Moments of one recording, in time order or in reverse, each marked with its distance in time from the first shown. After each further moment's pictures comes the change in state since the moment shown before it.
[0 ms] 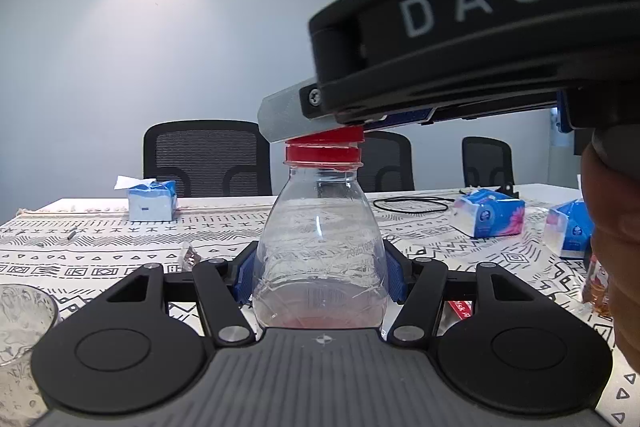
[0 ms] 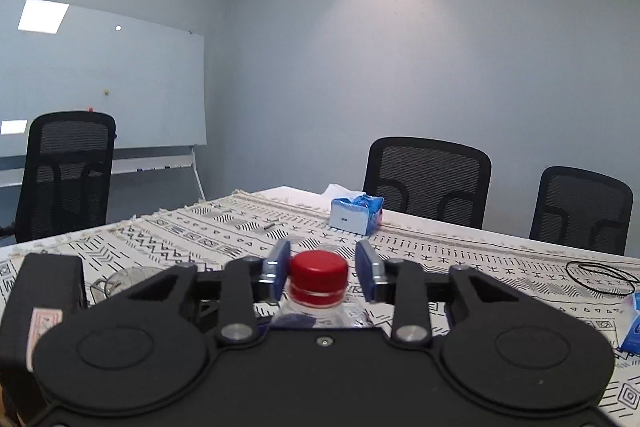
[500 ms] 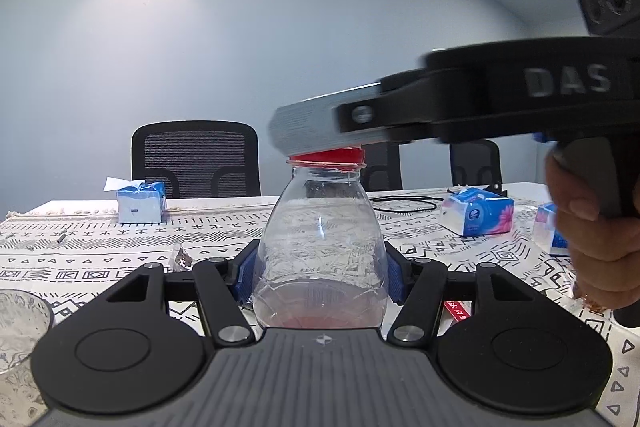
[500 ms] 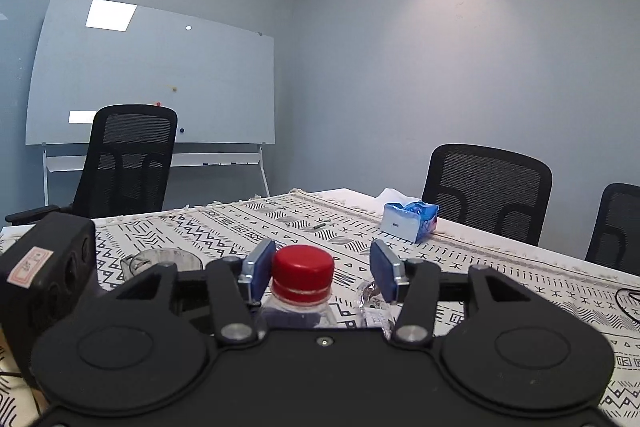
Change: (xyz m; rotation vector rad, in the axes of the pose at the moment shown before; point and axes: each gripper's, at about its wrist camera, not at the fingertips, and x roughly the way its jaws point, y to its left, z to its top) left arm 0.001 0.007 0.000 -0.008 0.002 -0.039; right arm -0.004 -0.051 0.000 -0.084 -0.008 0.257
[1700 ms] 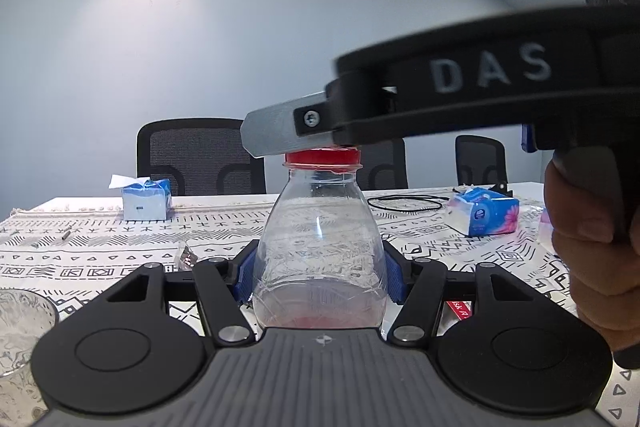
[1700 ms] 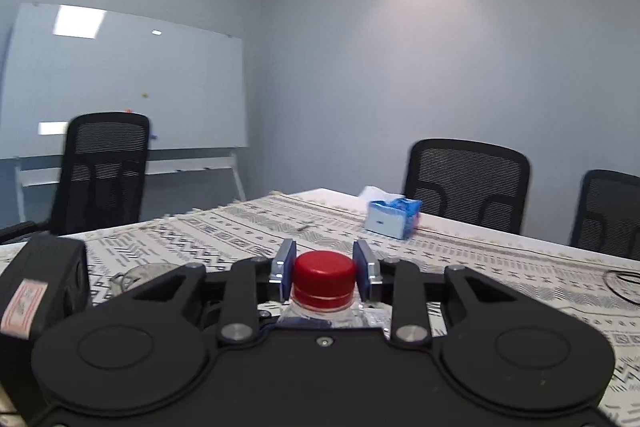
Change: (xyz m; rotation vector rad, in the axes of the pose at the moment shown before) left arm -0.004 0.006 -0.001 0.006 0.008 0.000; right arm 0.027 0.020 -0.004 0.053 -0.003 -0.050
